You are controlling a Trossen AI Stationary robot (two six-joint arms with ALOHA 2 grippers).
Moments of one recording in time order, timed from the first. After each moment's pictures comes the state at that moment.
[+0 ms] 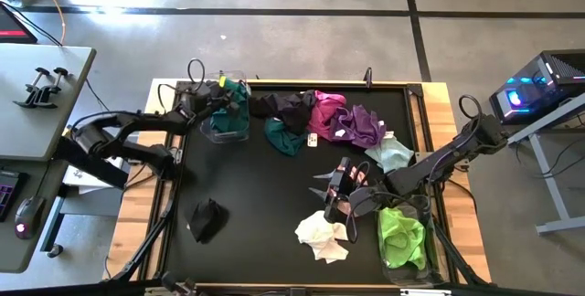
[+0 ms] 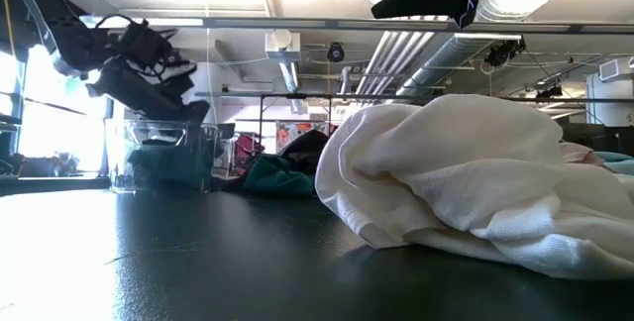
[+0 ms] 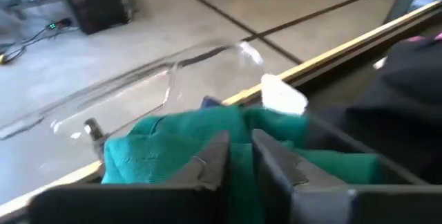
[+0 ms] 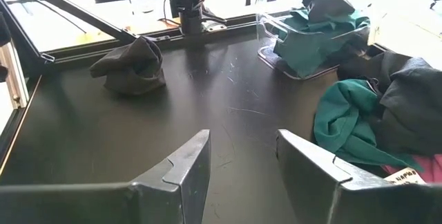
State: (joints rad) left arm 0.86 1.31 0.31 0.60 -0.16 0.00; right arm 0.49 1.49 0.91 0.09 0.73 0.40
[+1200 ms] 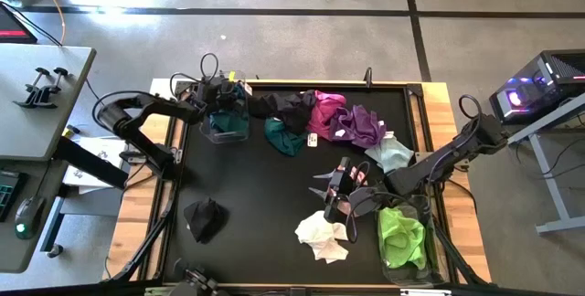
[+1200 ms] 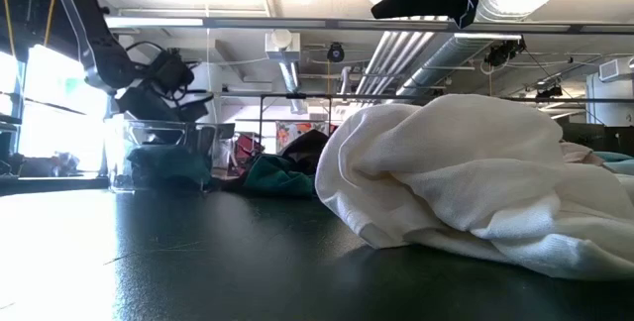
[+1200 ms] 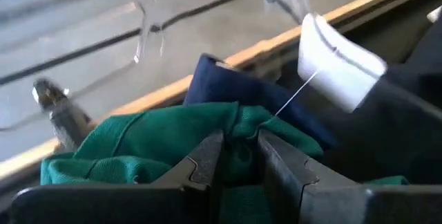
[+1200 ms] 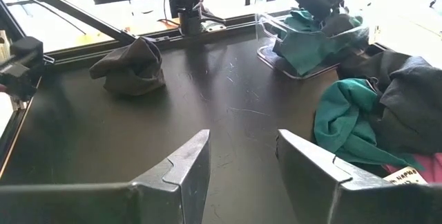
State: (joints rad) left arm 0.94 1.58 0.45 0.54 -0.08 -0.02; right arm 0.48 1.49 0.91 0.09 0.73 0.41
